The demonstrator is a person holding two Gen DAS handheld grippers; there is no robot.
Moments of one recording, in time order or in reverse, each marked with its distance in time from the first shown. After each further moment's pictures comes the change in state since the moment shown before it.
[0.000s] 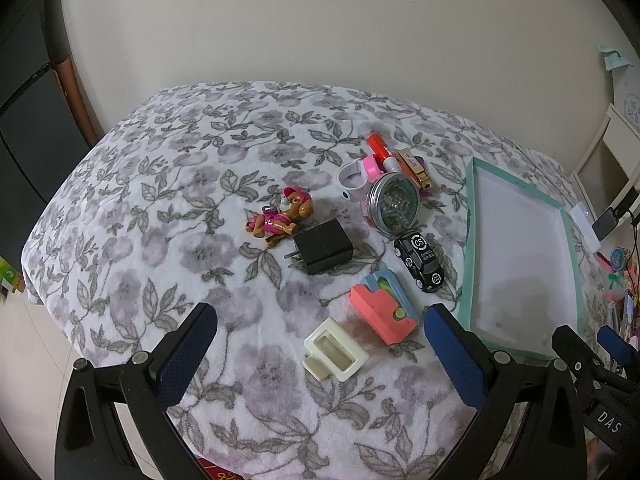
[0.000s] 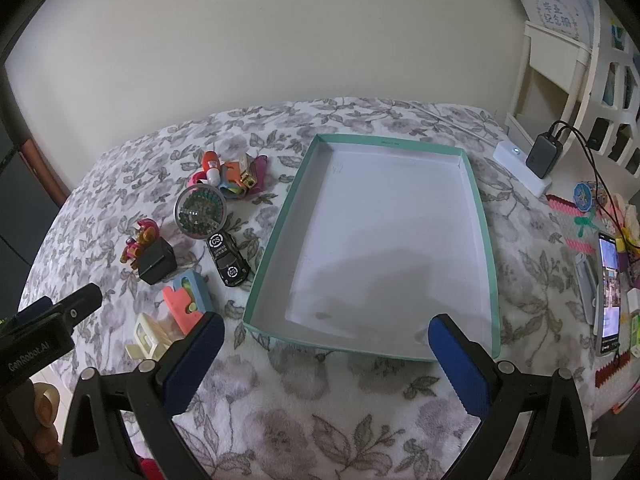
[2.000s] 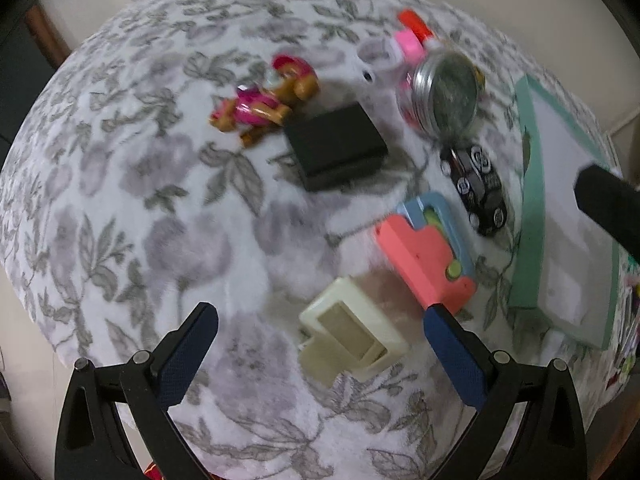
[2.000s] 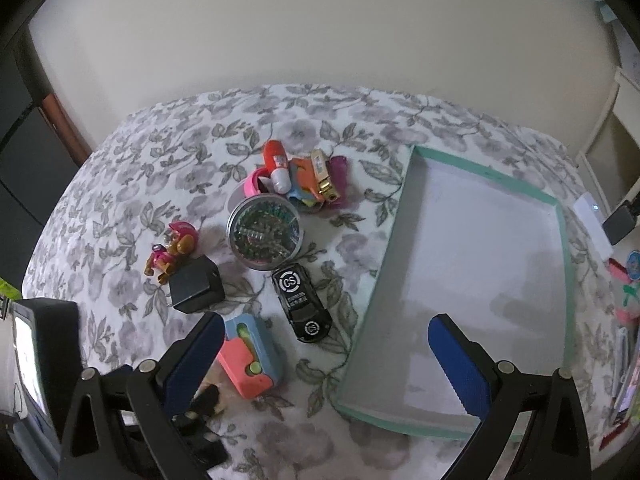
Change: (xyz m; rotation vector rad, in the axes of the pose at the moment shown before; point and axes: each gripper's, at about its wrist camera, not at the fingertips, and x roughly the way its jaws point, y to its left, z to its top) left arm 0.106 0.002 -0.016 -0.016 0.375 -0.015; right arm 0.065 0.087 0.057 -0.147 0.108 0.082
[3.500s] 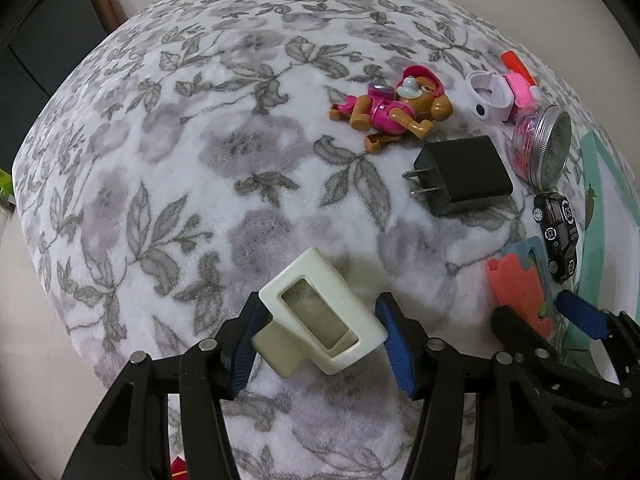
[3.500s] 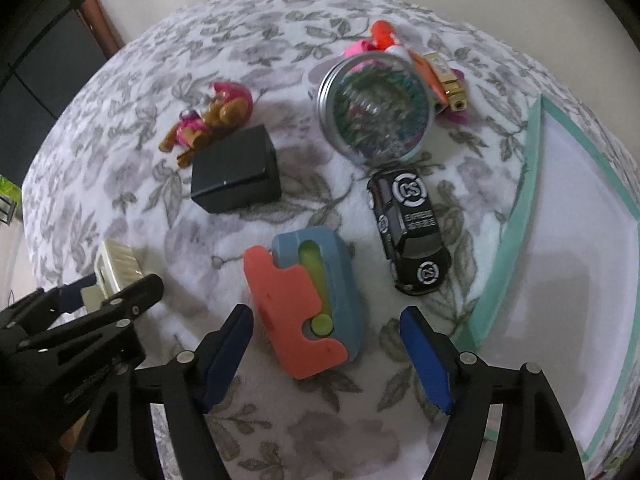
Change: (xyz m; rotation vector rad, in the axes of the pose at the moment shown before) left arm -0.015 0.121 -0.025 -0.188 -0.059 0.067; right arm 0.086 0.067 -0.036 -0.244 0.240 0.062
